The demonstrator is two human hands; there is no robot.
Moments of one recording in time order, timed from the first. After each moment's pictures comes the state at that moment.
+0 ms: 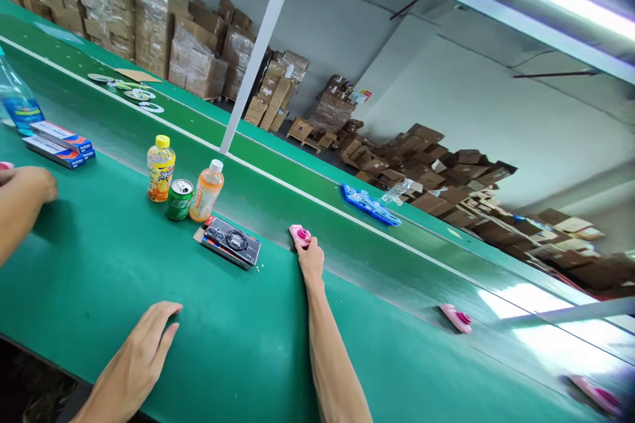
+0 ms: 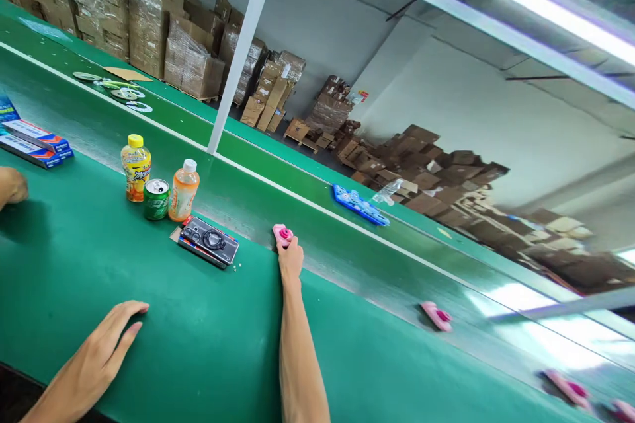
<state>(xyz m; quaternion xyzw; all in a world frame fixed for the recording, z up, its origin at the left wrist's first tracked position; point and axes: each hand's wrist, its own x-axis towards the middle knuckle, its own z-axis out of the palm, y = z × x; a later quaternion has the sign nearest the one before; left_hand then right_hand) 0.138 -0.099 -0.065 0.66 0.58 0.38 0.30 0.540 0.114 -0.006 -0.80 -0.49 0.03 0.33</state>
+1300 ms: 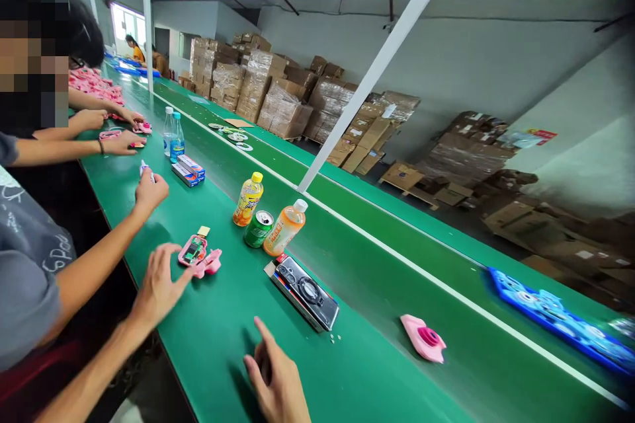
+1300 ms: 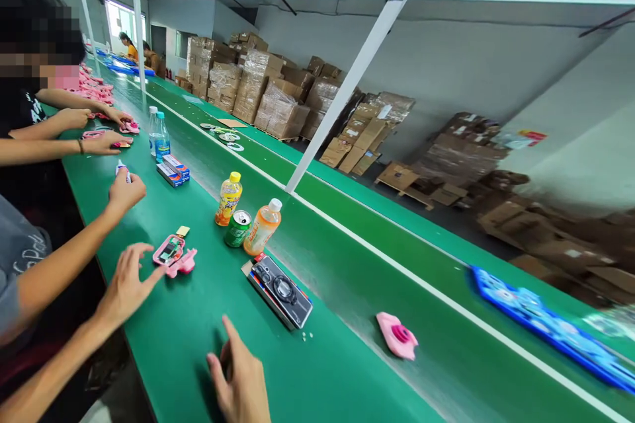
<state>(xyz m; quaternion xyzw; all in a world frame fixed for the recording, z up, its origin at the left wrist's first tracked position) 0.034 -0.054 -0.017 0.47 0.74 0.47 0.06 0.338 -0.028 -0.051 -0.35 -0.86 0.23 0.28</state>
